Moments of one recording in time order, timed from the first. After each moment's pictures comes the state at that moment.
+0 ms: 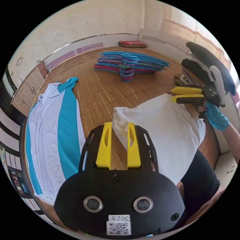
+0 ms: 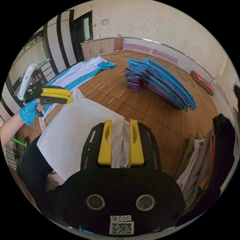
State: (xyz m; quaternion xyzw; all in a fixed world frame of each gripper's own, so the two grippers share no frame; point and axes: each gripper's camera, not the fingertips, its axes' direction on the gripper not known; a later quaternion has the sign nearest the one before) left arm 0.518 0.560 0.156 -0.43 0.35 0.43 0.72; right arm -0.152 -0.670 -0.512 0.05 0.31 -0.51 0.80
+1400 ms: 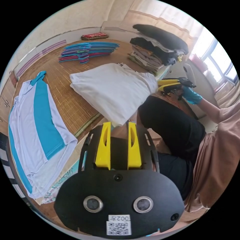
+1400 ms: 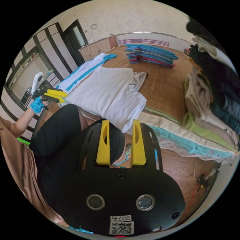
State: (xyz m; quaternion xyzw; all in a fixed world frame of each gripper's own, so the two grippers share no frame) left arm 0.392 0.552 0.097 -0.48 0.48 0.46 0.57; right arm 0.017 -0.540 -0.629 0.03 0.25 -0.44 0.86
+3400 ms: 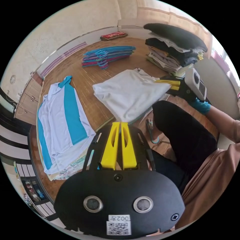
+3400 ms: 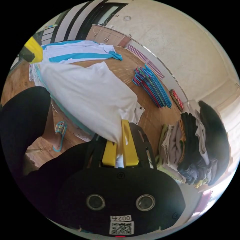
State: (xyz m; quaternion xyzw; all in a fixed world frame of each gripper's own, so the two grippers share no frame) left arm 0.401 0.521 -0.096 -0.43 0.34 0.52 0.65; right arm -0.127 -0.388 -0.448 0.11 0.49 -0.57 0.65
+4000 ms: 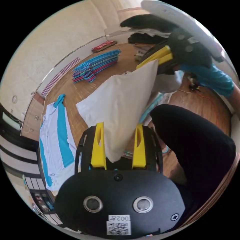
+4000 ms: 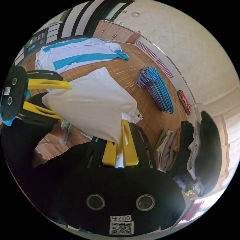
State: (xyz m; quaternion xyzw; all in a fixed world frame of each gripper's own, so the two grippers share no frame) left arm 0.461 0.580 -0.184 -0.34 0.35 0.57 0.66; right arm -0.213 -0.404 -0.471 0.05 0.49 -0.58 0.65
